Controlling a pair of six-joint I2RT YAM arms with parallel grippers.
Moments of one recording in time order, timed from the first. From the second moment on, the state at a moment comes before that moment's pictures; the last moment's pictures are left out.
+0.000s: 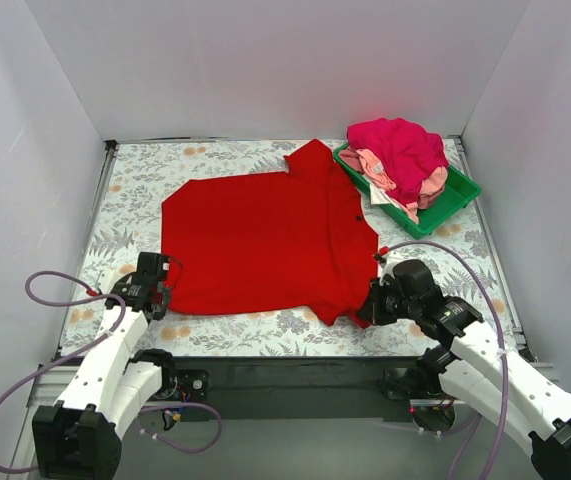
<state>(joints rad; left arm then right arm) -0.11 0.80 0.54 -0.85 -0.47 -1.35 0.57 0.67 0.43 -0.52 -0.24 0.43</state>
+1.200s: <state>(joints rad) -0.11 1.14 0.91 -0.70 -0.23 -1.22 0.75 0.93 0.83 -0.63 0.23 0.50</state>
